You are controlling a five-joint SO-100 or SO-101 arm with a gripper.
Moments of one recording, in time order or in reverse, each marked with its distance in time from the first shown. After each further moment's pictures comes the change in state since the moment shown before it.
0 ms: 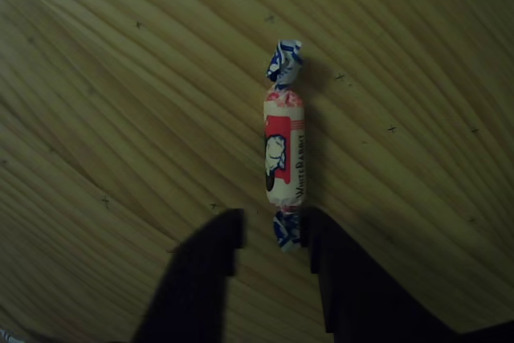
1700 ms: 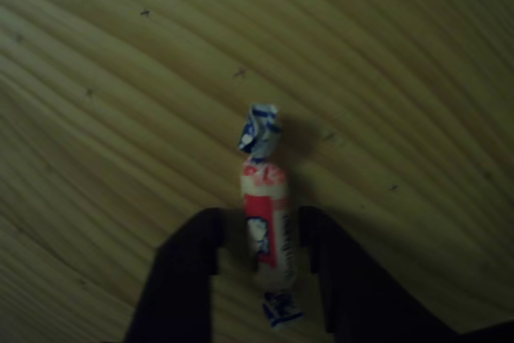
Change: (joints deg) arm 0.4 -13.3 0.4 -14.8 3.1
